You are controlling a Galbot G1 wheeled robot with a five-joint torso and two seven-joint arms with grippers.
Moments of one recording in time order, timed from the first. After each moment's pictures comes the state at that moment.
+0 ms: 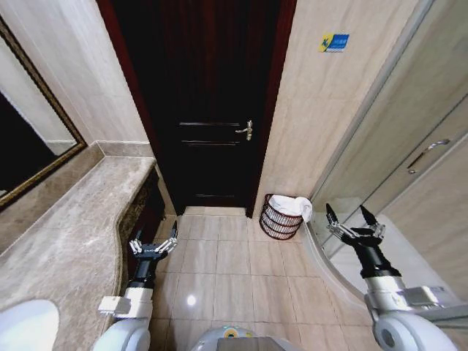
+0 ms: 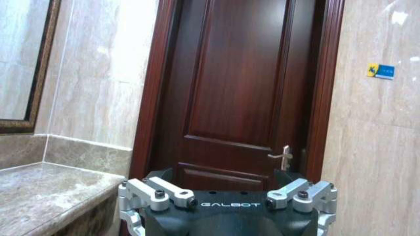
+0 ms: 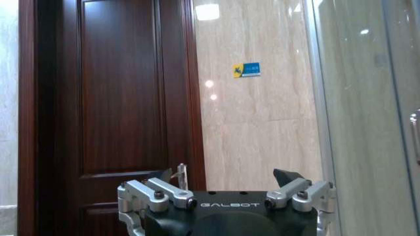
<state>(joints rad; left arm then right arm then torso) 1.79 -1.42 -0.61 -2.30 -0.32 -0.19 0.05 -1.81 1.43 0.98 2.44 0.52 0.04 -0.15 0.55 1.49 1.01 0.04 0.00</state>
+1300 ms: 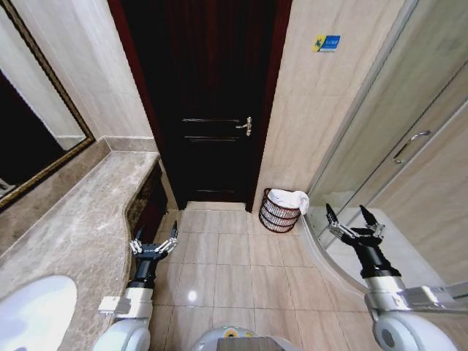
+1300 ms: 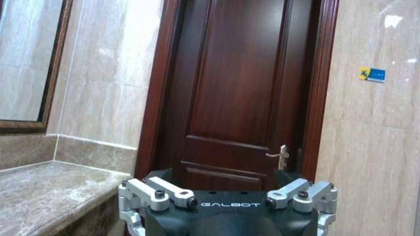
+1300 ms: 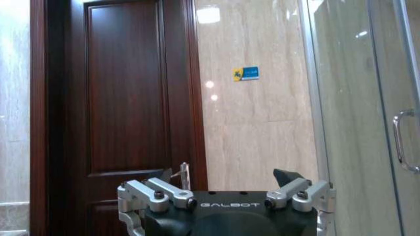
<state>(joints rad) 1.79 -1.42 -0.61 -2.30 -0.32 -0.19 0.05 -1.81 1.43 0.98 2.44 0.52 0.04 -0.15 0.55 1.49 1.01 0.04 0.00</state>
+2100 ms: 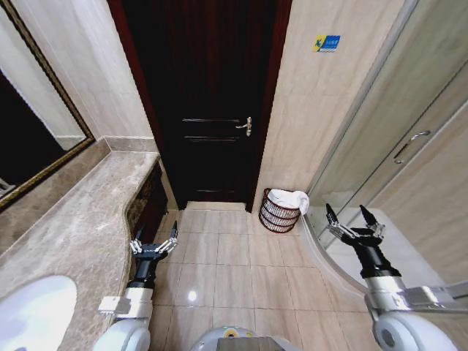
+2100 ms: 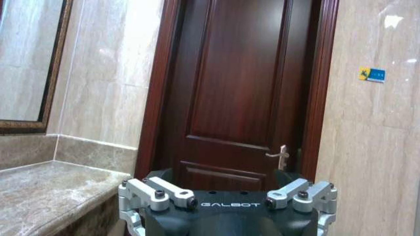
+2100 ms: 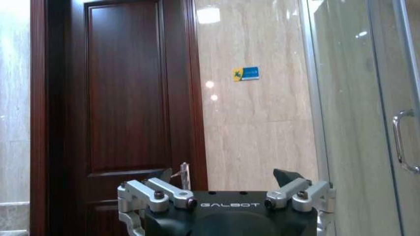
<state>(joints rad) 1.79 -1.42 -0.61 -2.30 -0.32 -0.19 0.05 -1.81 1.43 0.98 2.44 0.52 0.04 -0.15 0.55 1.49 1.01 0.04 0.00</state>
